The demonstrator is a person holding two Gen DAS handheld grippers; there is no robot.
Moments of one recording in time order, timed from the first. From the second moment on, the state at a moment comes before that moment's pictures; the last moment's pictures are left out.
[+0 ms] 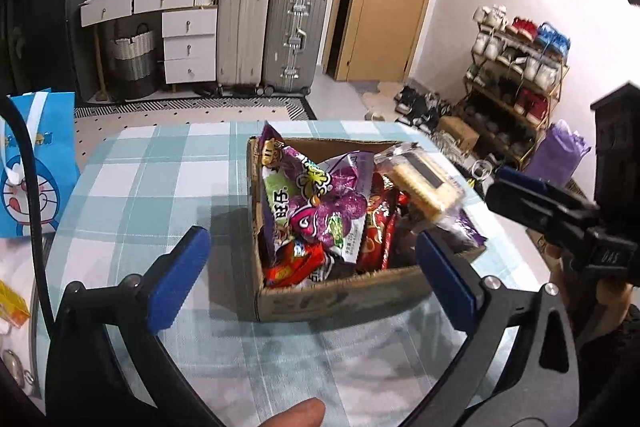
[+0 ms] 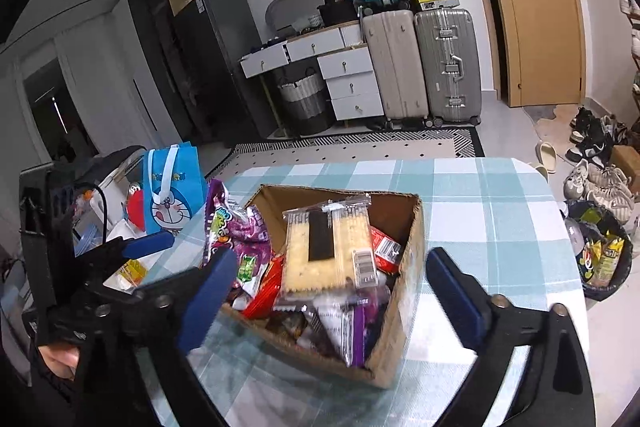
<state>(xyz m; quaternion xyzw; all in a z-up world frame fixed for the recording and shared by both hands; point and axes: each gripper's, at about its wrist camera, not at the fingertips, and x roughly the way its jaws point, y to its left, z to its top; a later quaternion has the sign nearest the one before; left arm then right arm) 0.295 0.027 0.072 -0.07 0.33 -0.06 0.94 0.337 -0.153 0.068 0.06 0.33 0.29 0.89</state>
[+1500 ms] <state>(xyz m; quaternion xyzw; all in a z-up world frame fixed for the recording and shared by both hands) 0.172 0.030 0.000 -0.05 0.20 -0.01 0.98 0.190 -0.165 0.013 -0.01 0.18 0.29 0.94</state>
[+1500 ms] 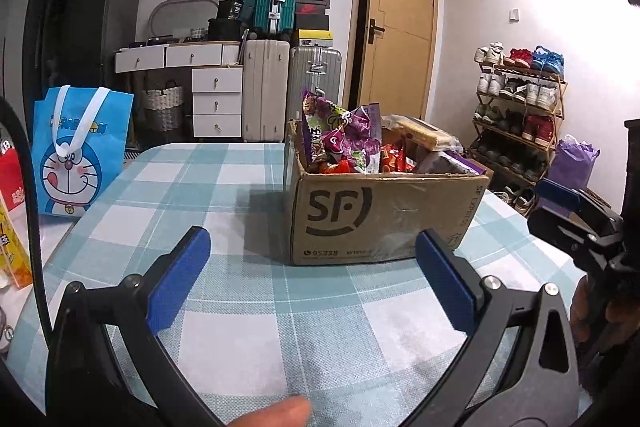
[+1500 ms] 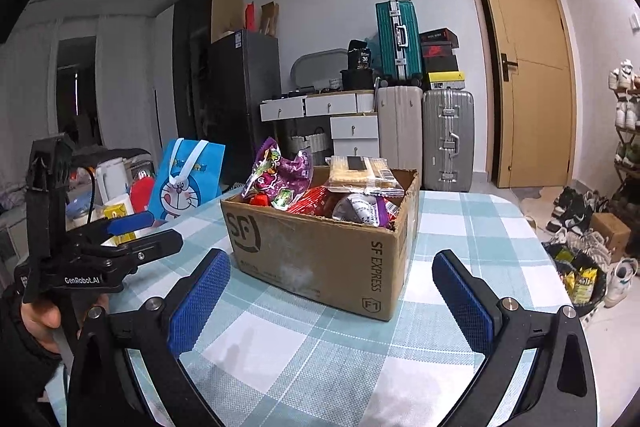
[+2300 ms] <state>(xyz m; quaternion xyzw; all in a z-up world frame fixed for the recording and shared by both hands) 0.168 0.032 -0.004 -0.05 0.20 -0.01 0.98 0.186 -0.161 0.009 -0.02 0.18 0.29 0.94</state>
